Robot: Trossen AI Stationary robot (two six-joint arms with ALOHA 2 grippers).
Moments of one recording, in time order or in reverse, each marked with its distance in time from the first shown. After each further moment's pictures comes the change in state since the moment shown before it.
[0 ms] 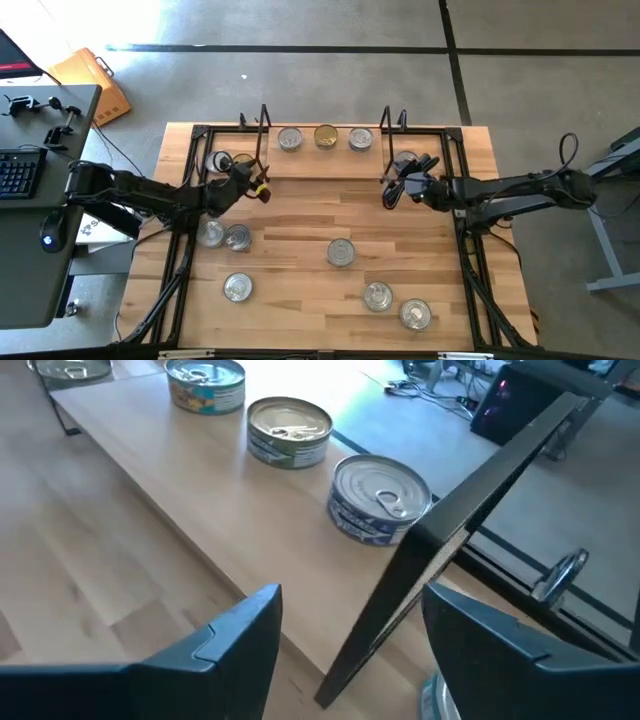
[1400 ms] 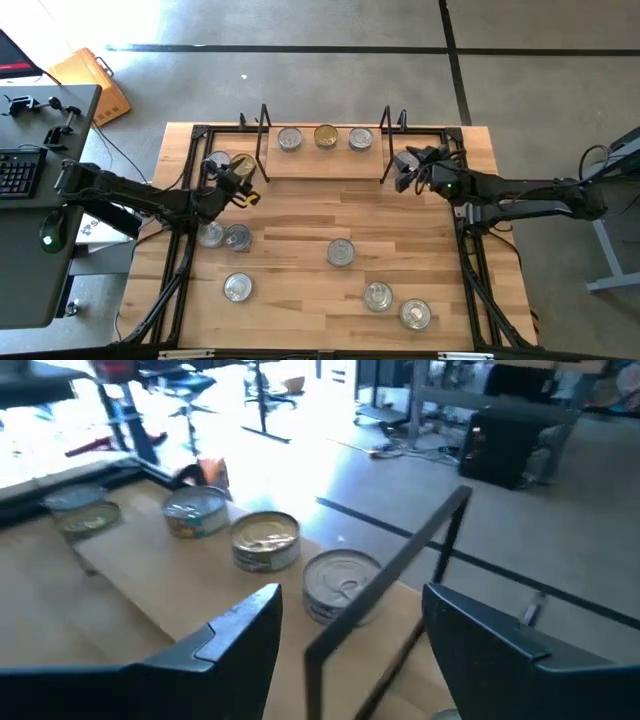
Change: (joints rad) left arm -0.193 -0.270 0.000 -0.222 -0.277 0.178; right arm -0.048 -0.247 0.004 0.023 0.011 0.002
